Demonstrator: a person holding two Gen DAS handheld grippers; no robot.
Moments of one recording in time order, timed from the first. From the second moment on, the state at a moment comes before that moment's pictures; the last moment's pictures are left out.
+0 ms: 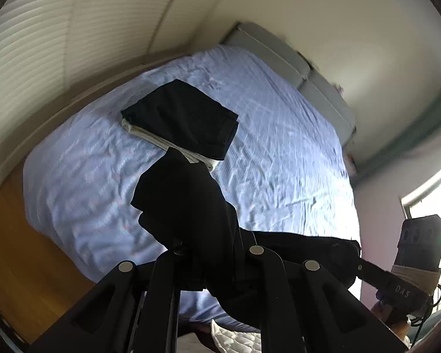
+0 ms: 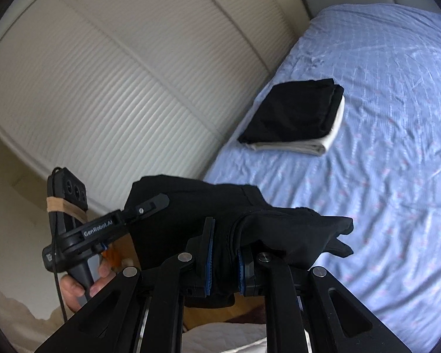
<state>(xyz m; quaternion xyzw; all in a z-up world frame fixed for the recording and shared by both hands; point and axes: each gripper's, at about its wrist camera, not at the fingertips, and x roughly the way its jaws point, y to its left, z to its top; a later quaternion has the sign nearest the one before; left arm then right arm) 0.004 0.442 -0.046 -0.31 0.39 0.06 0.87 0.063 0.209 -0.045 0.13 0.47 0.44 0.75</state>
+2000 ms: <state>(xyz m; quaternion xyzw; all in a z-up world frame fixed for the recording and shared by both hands) 0.553 0.579 -0.044 -0.11 0.49 -0.38 0.78 0.294 0.428 -0.048 0.33 0.37 -0.03 0.87</state>
